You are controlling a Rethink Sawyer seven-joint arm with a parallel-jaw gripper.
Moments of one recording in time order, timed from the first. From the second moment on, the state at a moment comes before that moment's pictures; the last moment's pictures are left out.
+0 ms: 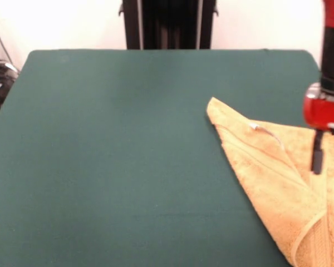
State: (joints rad) arm -0.04 -0.39 0.21 1.04 -0.21 0.62 2.63
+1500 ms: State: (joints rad) arm -0.03 -0.40 0.28 1.19 -0.39 0.56 2.60
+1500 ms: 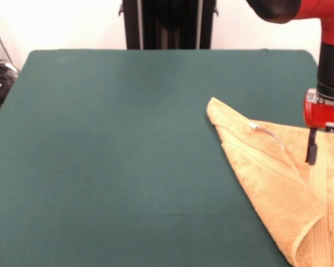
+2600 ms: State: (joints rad) arm -0.06 -0.42 0.28 1.28 -0.46 0.56 2.60
